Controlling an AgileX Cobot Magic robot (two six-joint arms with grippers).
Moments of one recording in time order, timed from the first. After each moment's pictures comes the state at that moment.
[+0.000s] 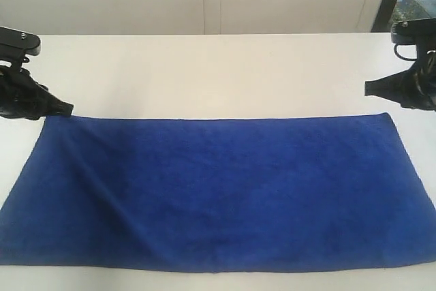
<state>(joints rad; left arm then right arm) -0.11 1.67 -0.88 -0.21 0.14 0.39 -0.06 1.72 -0.94 -1.11 0.39 1.19</state>
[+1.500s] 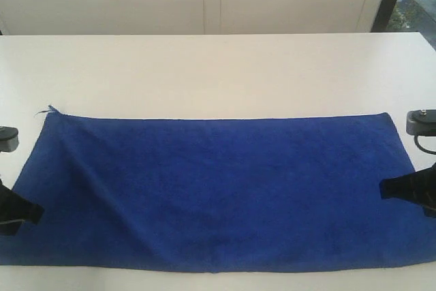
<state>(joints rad) -0.11 1.43 -0.54 -0.21 0.55 0.29 -0.06 1.39 -0.56 -0.26 0.55 0.35</state>
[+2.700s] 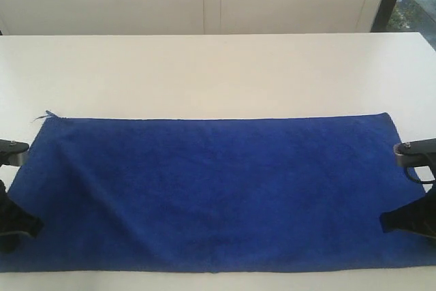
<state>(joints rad) -0.11 1.53 -0.57 -0.17 0.65 0.30 -0.06 1.53 -0.51 -0.37 0.50 0.35</state>
